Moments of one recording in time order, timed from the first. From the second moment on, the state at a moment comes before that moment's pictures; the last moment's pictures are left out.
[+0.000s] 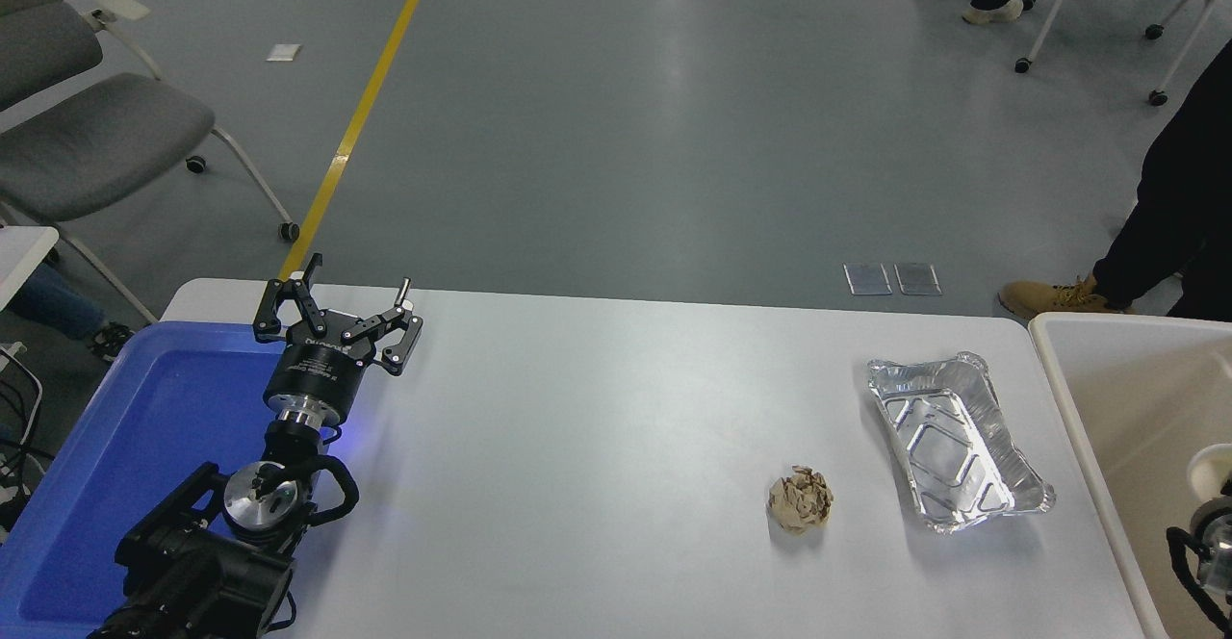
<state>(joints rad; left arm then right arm) -0.46 0.09 -1.19 -0.58 -0.23 -0.66 -0.10 0.52 -0.34 0.16 -0.03 0.27 -0.10 0.00</state>
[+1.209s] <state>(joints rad) -0.46 0.09 -1.19 -0.58 -0.23 -0.66 -0.10 1.39 -0.91 -0.37 1.02 -0.23 0.01 -0.01</state>
